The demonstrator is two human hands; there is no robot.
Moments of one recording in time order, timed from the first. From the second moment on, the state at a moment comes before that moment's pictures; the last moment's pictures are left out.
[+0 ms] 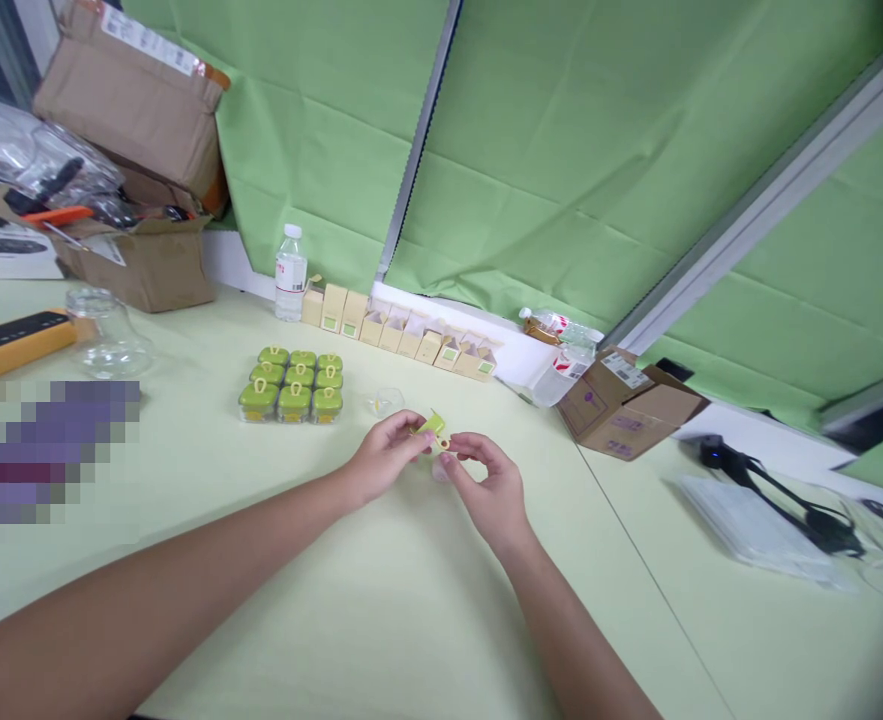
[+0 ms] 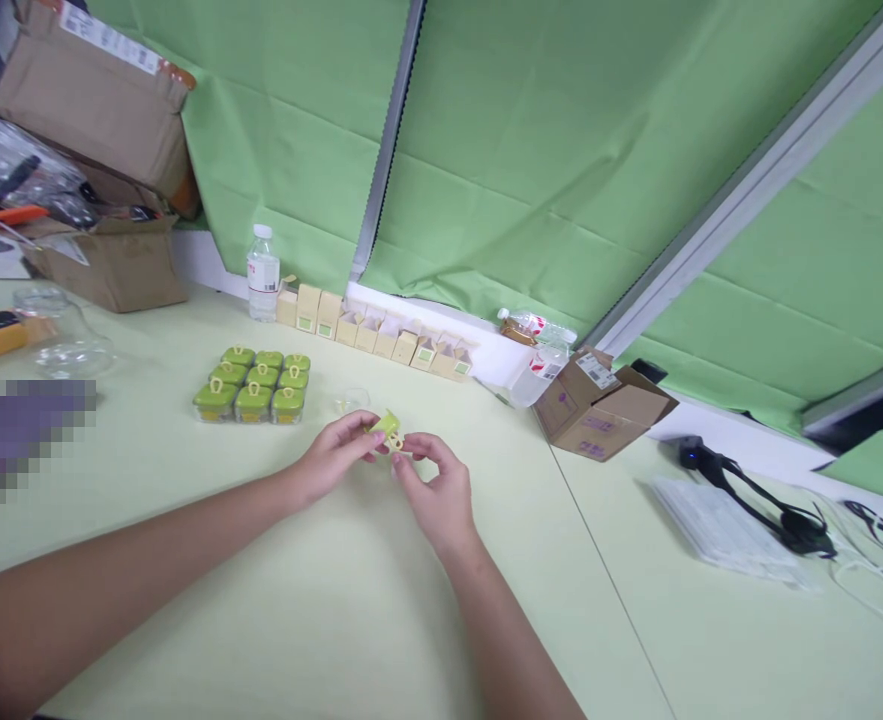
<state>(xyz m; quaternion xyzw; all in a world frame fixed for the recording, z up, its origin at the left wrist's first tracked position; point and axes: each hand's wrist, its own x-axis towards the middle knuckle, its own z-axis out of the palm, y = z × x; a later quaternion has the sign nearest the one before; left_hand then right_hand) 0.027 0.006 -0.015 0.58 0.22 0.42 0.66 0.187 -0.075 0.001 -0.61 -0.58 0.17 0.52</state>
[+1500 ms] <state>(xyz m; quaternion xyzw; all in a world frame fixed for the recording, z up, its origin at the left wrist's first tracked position) 0.024 0.015 -0.016 0.50 0.17 0.29 0.80 0.183 -0.071 -0.004 -0.58 -0.54 0.25 0.56</state>
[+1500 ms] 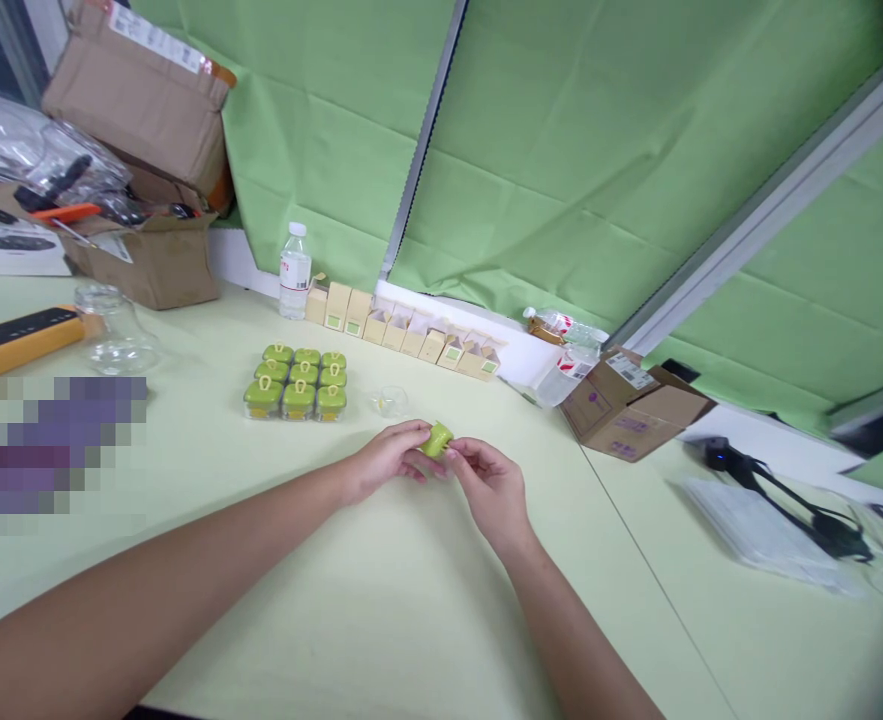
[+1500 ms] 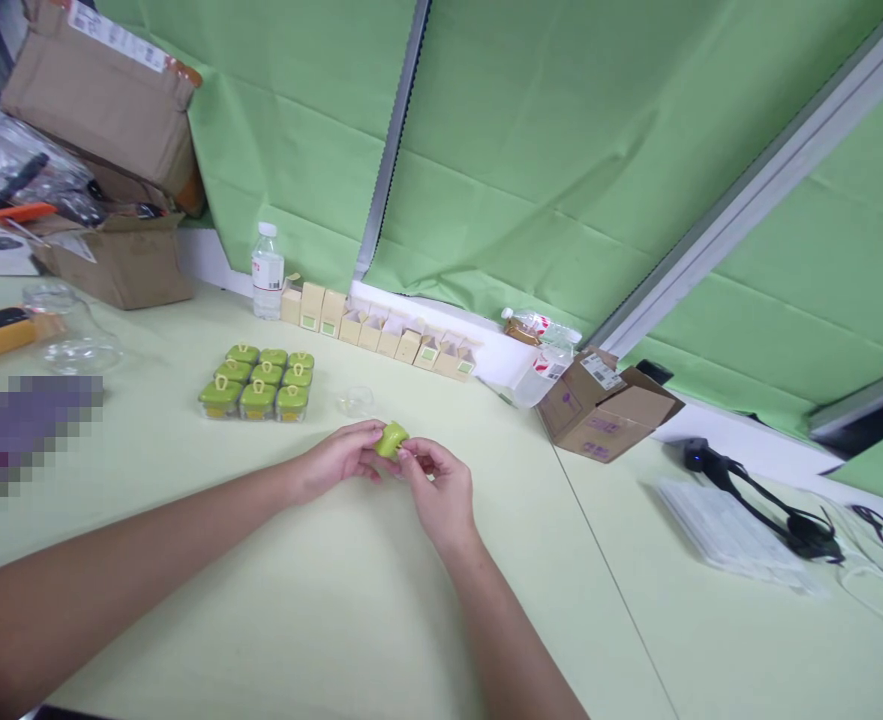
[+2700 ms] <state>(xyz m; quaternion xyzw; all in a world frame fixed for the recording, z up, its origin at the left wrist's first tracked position) 0.024 0.009 -0.026 0.68 0.24 0.39 0.57 0.178 -0.079 -0.003 -0.58 -0.63 0.20 0.47</state>
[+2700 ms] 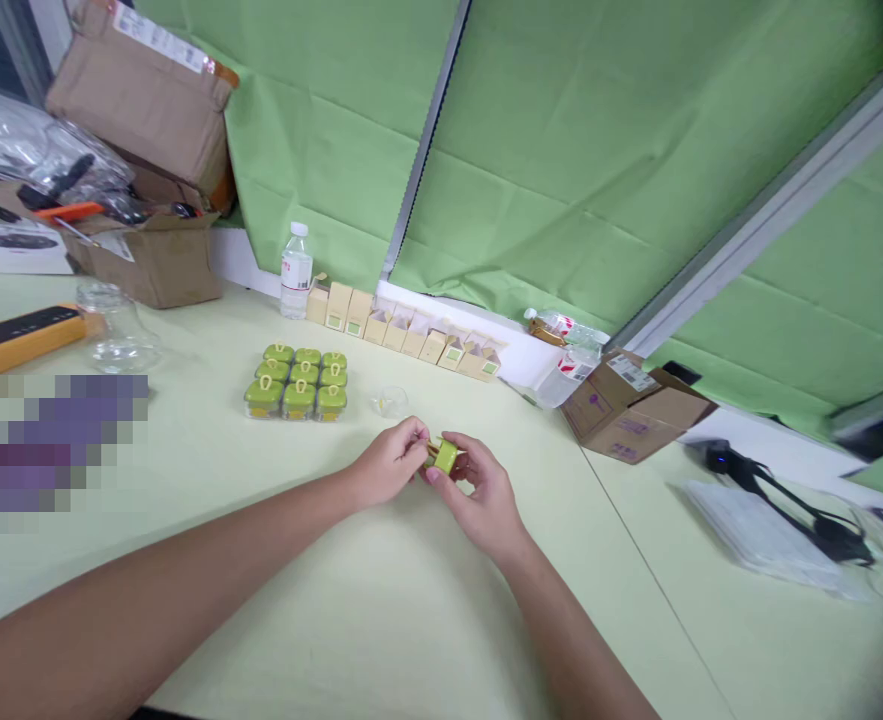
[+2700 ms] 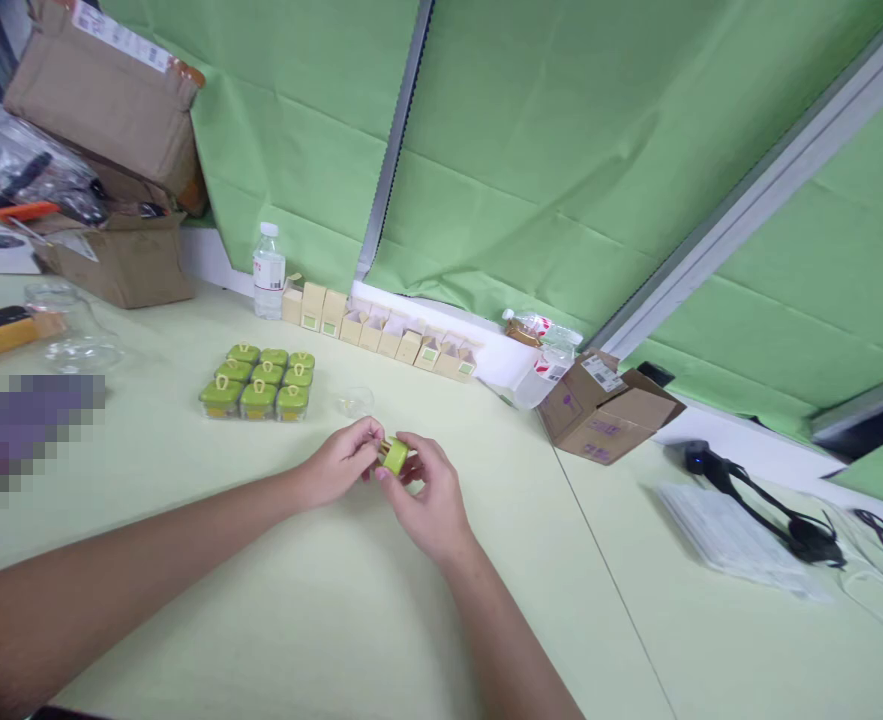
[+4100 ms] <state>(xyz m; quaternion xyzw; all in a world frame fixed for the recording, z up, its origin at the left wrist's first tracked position) 0.019 0.033 -0.023 0.48 0.28 0.39 0.73 0.175 -0.082 0.004 -0.57 -0.76 0.11 0.30</state>
